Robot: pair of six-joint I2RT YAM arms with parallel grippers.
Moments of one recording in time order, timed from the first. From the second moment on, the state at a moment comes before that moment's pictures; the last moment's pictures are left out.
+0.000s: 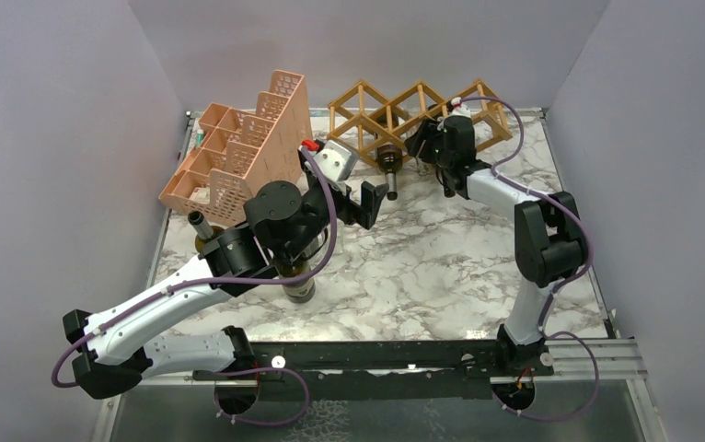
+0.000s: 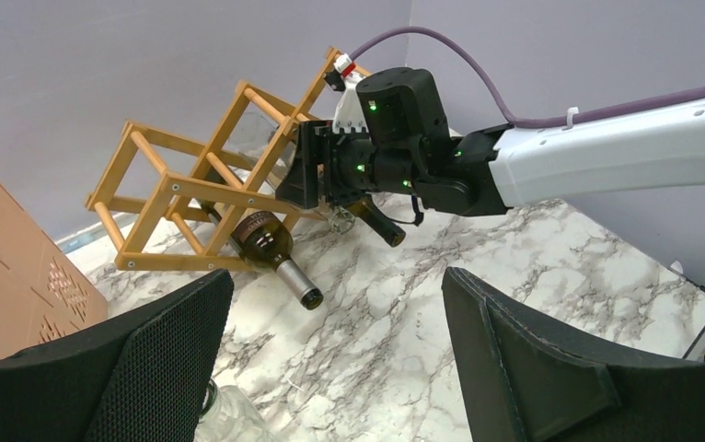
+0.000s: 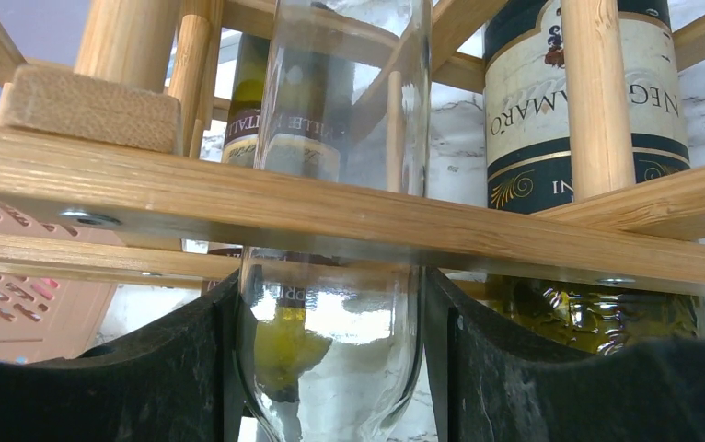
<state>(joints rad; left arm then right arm) -1.07 1.04 1.23 -0.16 -0.38 -0.02 0.30 1.86 1.25 0.27 0.02 0.45</state>
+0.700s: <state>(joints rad) -1.07 1.04 1.23 -0.16 -0.38 -0.03 0.29 1.83 1.27 0.23 0.02 0.46</state>
